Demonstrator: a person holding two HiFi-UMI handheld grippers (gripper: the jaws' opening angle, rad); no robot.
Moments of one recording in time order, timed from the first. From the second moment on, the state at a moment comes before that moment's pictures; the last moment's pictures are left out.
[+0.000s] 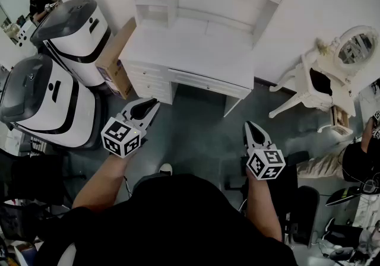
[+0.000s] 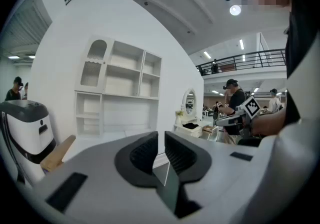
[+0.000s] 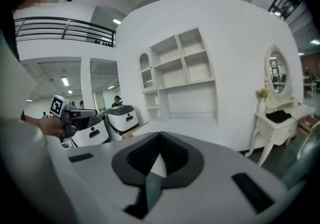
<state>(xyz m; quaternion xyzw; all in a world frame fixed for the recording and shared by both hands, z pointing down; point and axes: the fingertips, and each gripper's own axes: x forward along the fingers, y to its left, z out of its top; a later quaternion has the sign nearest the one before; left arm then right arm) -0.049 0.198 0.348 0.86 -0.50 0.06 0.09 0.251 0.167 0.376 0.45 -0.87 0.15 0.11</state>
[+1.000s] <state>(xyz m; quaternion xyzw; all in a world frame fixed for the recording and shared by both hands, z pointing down) -0.138 0.152 0.364 0.88 -0.45 0.05 0.09 0.165 0.150 0.379 0.50 -0.84 0.16 0.10</state>
